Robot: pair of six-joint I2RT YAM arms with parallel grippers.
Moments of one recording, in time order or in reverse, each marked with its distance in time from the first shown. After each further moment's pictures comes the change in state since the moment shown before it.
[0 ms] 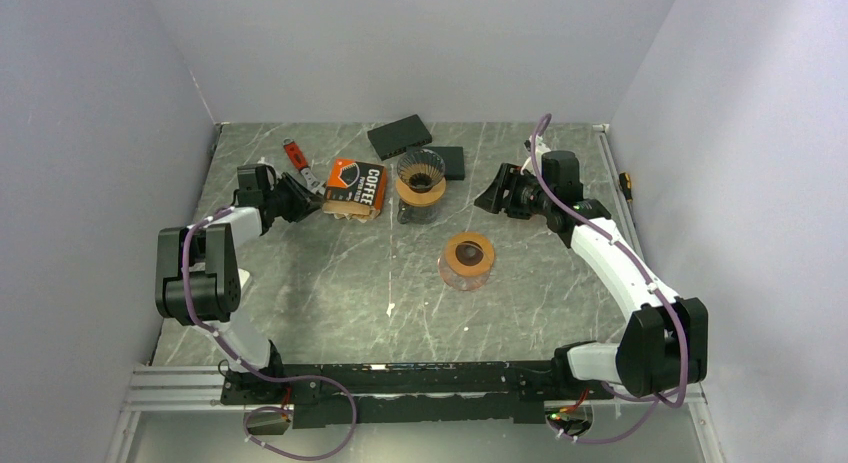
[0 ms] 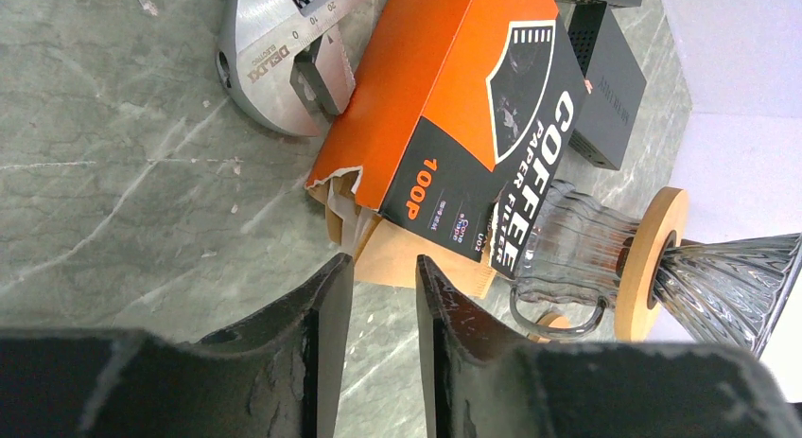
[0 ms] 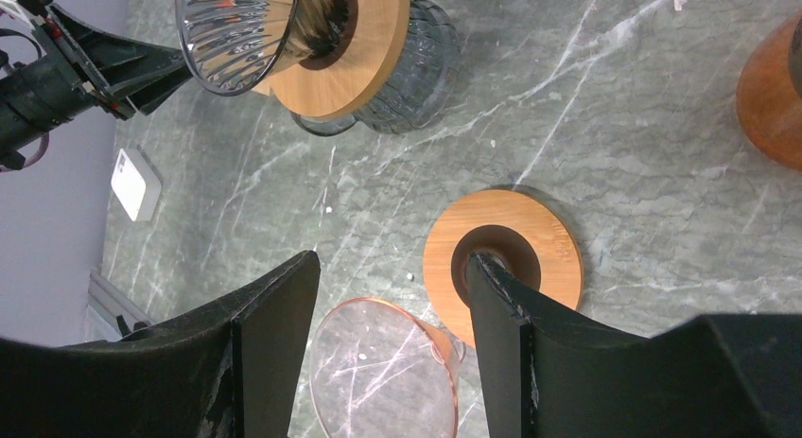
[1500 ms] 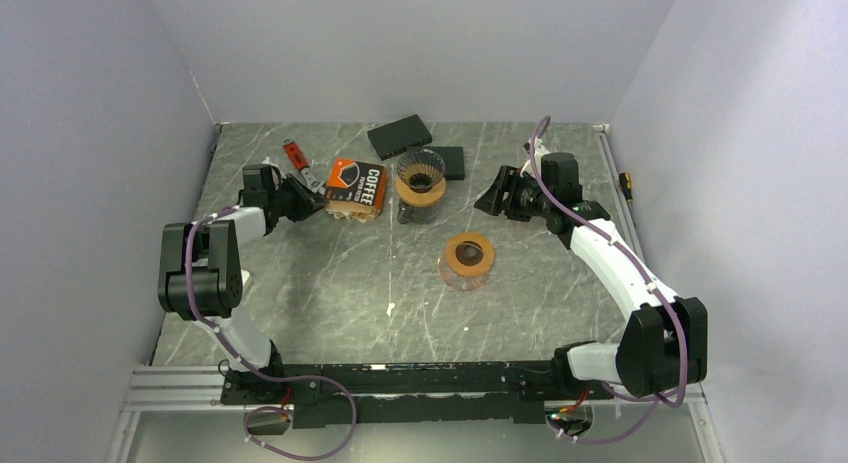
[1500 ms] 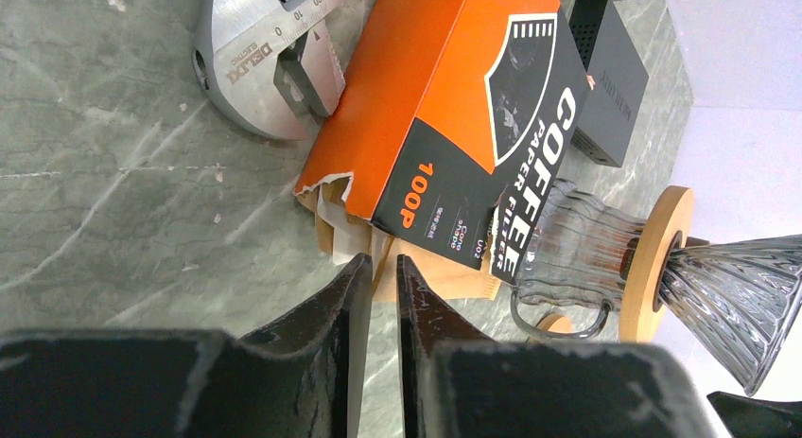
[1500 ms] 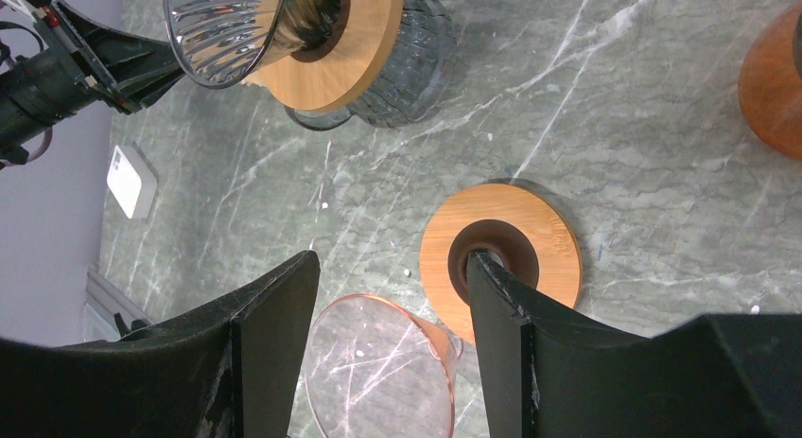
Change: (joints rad) left arm -0.022 0.028 0.000 0.038 -0.003 -0.011; right arm 0.000 0.000 -0.015 0.003 0.000 0.000
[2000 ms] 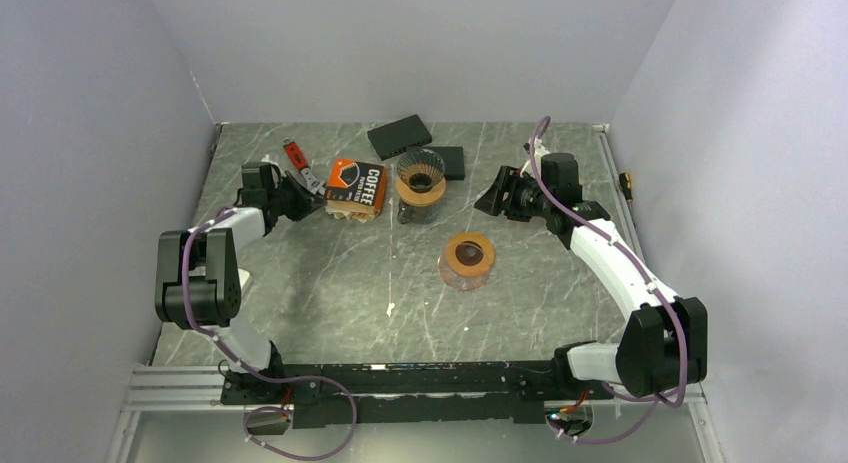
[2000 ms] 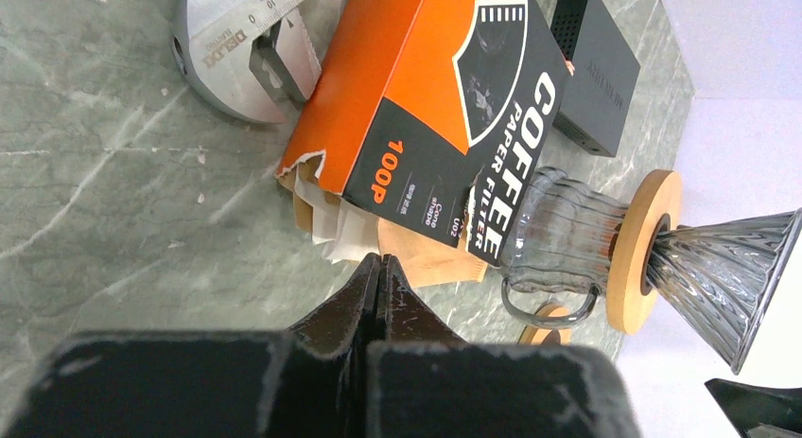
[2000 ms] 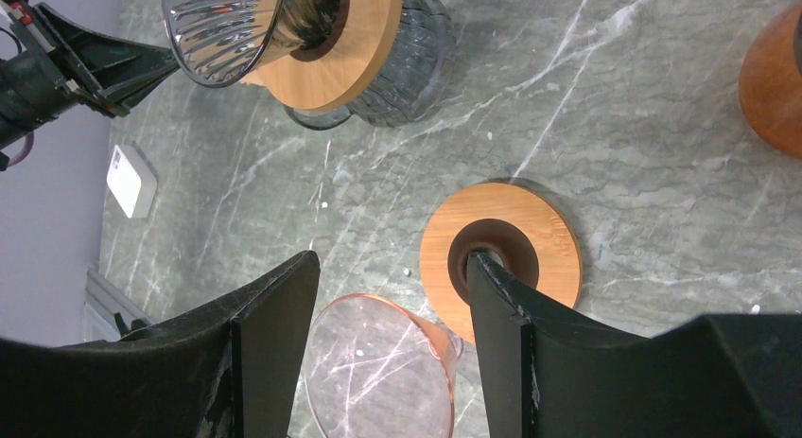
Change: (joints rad) left arm -0.010 -0.057 -0.002 -0.042 -0.017 0.015; right arm 0.000 0.000 -0.002 0.000 0.000 0.000
